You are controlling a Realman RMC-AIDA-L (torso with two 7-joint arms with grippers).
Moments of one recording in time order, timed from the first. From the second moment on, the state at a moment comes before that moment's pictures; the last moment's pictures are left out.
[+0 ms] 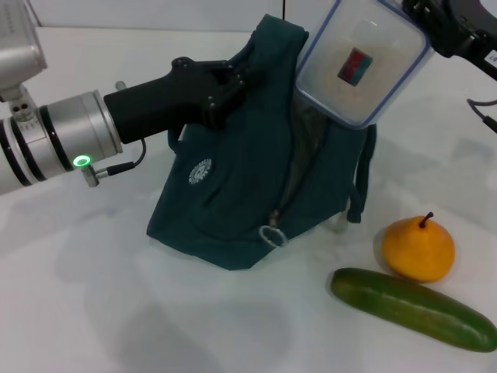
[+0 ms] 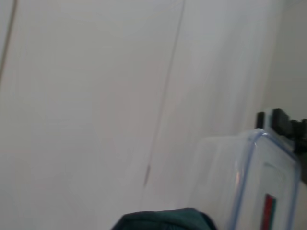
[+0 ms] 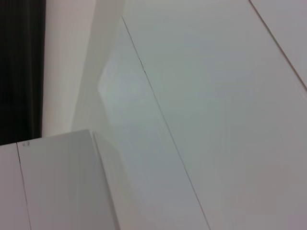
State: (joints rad) left arm -0.49 -2.09 1.03 0.61 1.39 1.41 -1.27; right arm 0.79 1.96 -2.40 -0.02 0.39 -1.70 1.04
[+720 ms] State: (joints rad) left arm -0.46 -2.09 1.01 0.55 1.29 1.41 -1.27; right arm 0.78 2.00 -2.26 -0.10 0.38 -1.72 0.93
